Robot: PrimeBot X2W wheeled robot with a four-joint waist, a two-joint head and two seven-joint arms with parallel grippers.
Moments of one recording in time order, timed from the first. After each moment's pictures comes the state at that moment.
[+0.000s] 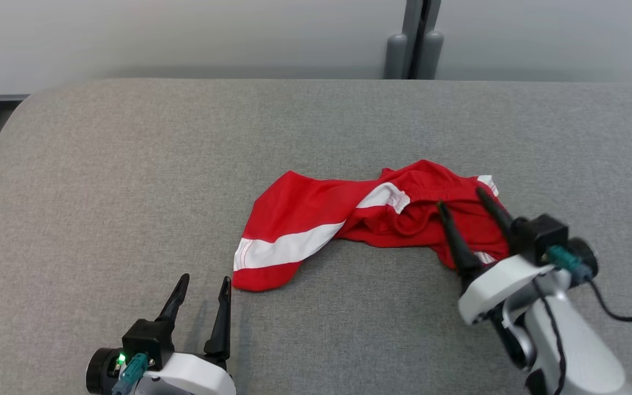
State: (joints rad) left arm -0.07 0.05 -0.21 0.33 -0.22 0.03 -0.26; right arm -0.46 -0.11 0.31 0.58 0.22 0.13 -0.26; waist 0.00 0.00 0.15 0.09
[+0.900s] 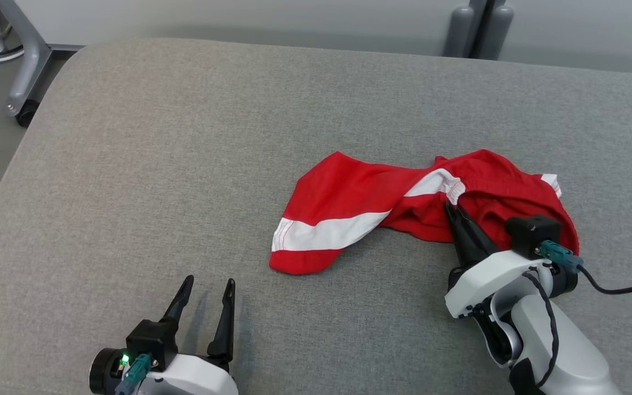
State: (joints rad) left arm -0.07 0.05 -0.22 0.34 -0.22 0.02 -0.26; right arm -0.50 -0.05 0.32 0.74 0.38 0.13 -0.26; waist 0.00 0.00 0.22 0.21
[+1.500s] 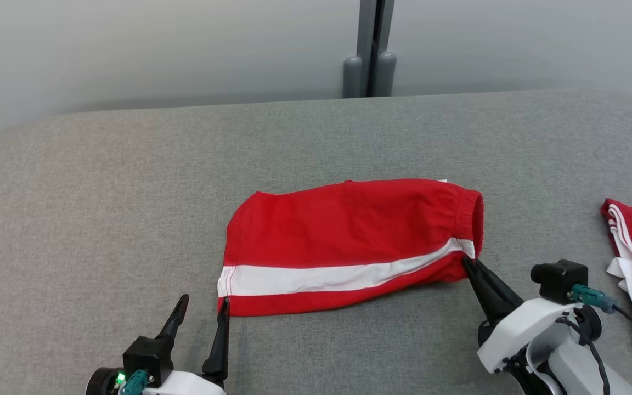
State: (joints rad) left arm -0.03 0.05 -0.20 0.35 -0.21 0.01 -0.26; right arm -0.36 -0.24 0.53 0.56 0.67 0.13 -0.24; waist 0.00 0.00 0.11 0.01
